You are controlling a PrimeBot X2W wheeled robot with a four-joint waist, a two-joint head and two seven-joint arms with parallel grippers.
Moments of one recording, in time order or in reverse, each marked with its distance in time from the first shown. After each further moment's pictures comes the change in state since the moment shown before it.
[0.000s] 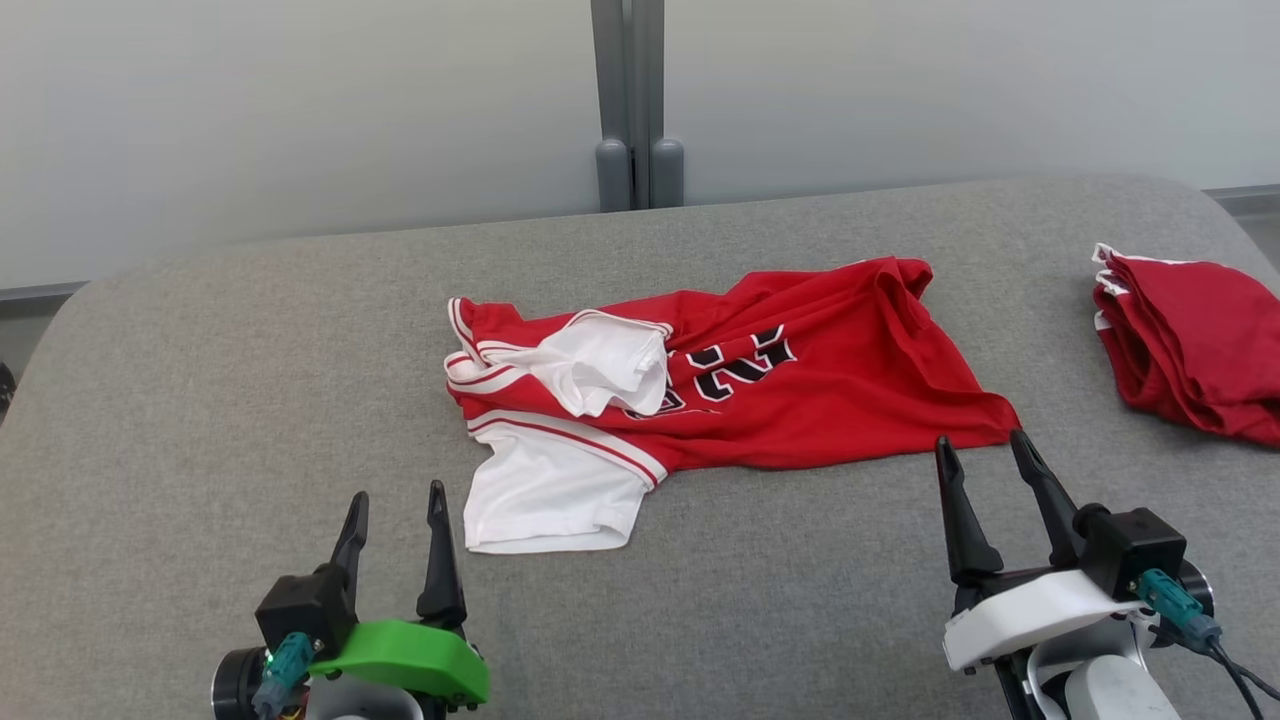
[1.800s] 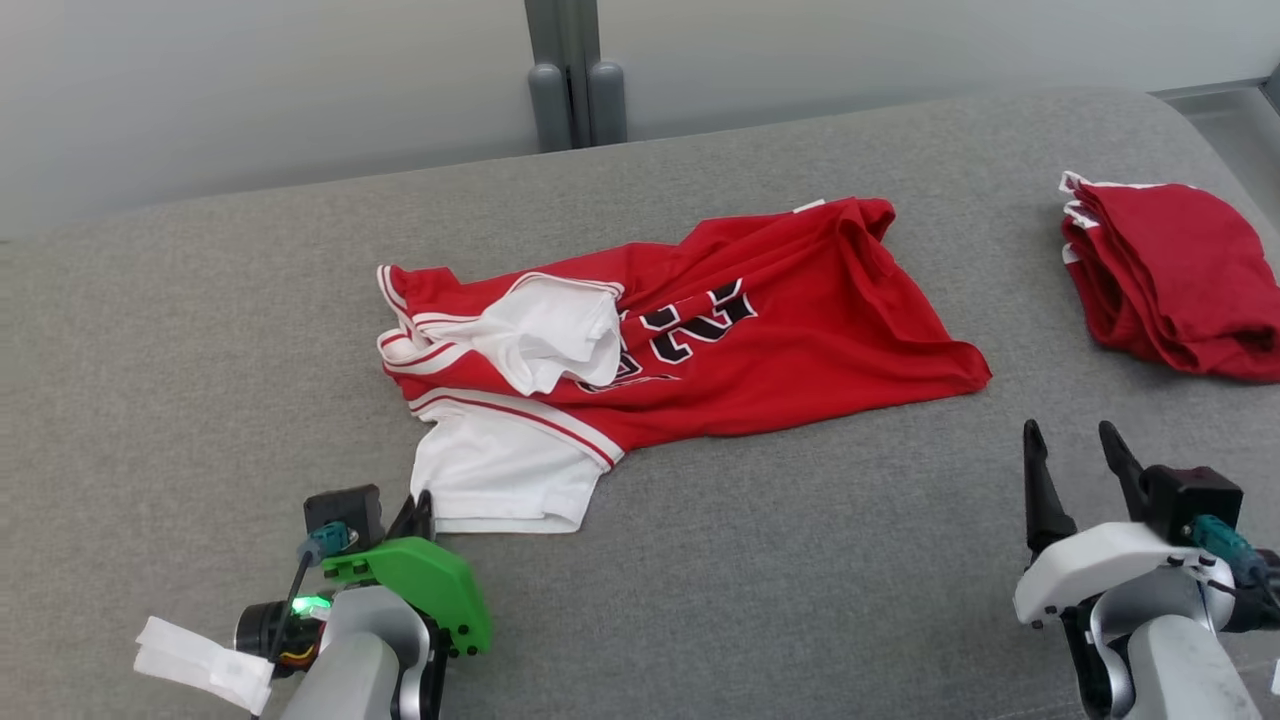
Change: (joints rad) left arm -0.277 0.007 -0.068 0.444 -0.070 0.014 0.200; right arm -0.096 0.000 -0.190 0.149 -0.100 0.000 0.077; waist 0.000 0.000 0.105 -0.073
